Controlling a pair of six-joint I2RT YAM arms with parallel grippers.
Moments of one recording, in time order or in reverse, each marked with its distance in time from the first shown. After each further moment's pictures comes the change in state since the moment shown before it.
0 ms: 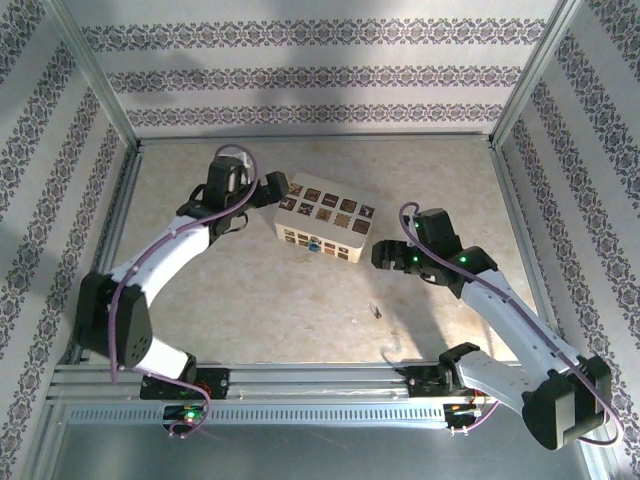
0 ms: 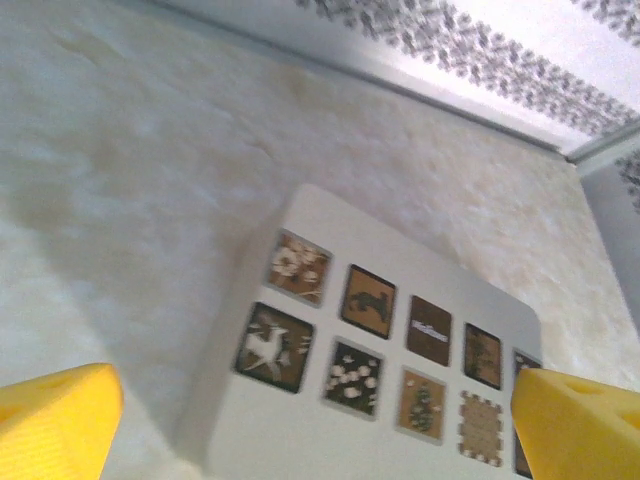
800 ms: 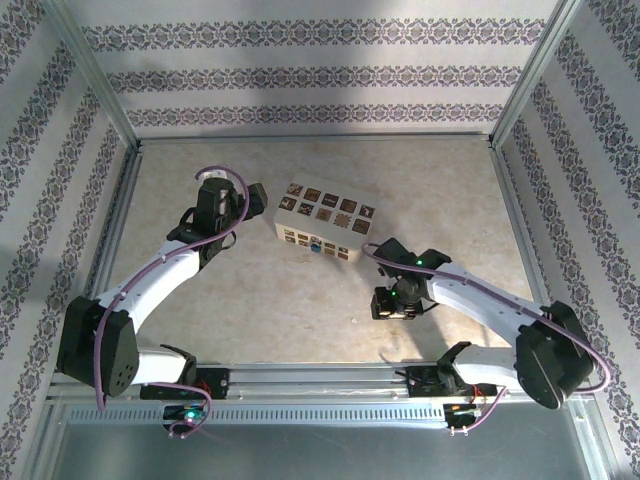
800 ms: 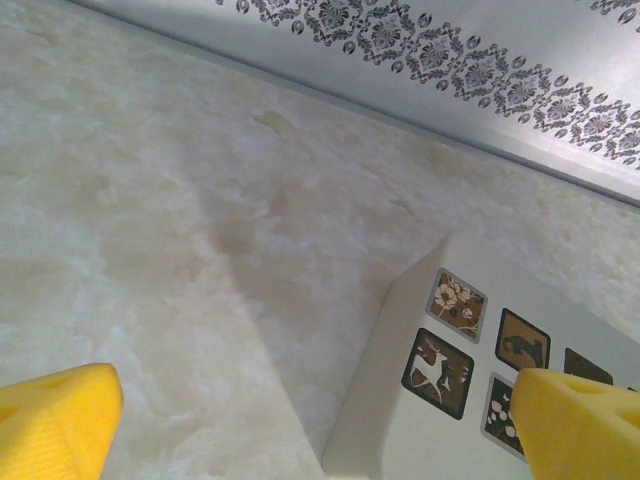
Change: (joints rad) left arm -0.001 -0.124 -0.182 0.083 -0.270 0.020; right arm 0.248 0.245 -0.060 -0.247 -0.025 0.140
